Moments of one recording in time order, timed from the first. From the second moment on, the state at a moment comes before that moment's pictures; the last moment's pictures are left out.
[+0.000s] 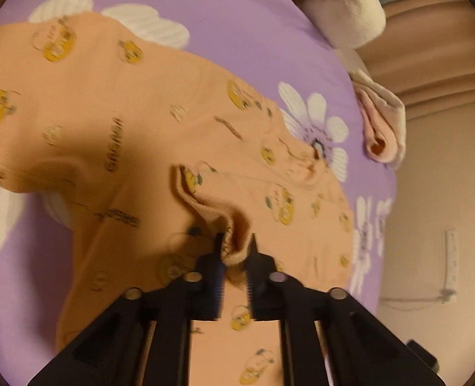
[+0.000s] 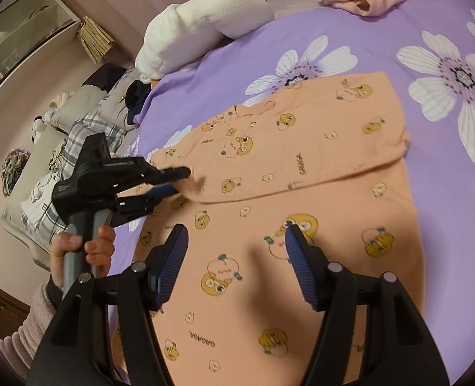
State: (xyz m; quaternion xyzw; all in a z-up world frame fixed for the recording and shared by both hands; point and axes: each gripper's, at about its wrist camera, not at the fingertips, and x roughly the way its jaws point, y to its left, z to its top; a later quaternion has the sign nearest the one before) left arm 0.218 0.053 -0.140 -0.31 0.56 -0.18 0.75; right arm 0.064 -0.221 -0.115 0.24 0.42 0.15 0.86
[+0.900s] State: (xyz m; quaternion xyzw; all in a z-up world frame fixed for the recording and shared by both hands) left arm 0.206 0.049 -0.115 -0.18 0.51 -0.14 0.83; right arm 0.061 -0.199 -0.125 0.23 0.45 0.14 0.85
